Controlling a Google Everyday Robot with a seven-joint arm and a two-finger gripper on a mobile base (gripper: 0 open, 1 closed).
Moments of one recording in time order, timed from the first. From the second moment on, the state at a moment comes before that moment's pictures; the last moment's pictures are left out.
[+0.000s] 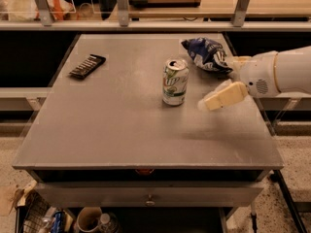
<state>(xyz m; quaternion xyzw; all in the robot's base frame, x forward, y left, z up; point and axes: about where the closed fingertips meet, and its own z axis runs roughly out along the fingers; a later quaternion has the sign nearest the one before) 0.547 -0.166 0.897 -0.42 0.77 0.20 0.44</state>
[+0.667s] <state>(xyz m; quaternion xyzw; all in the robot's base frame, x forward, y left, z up) 0.557 -0.107 0.901 -0.44 0.73 0.24 0.47</state>
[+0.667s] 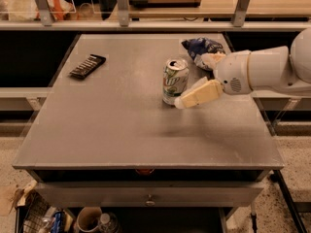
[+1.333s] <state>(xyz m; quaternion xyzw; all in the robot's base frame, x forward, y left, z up) 0.563 -0.066 0.900 -0.45 0.71 0.26 0.48</state>
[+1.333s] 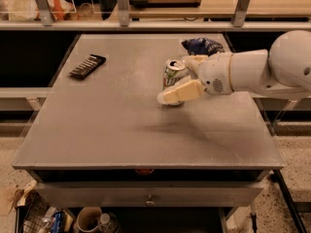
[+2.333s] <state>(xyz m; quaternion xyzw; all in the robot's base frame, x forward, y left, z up) 0.569 -0.039 0.912 -0.45 0.68 0.29 0.50</state>
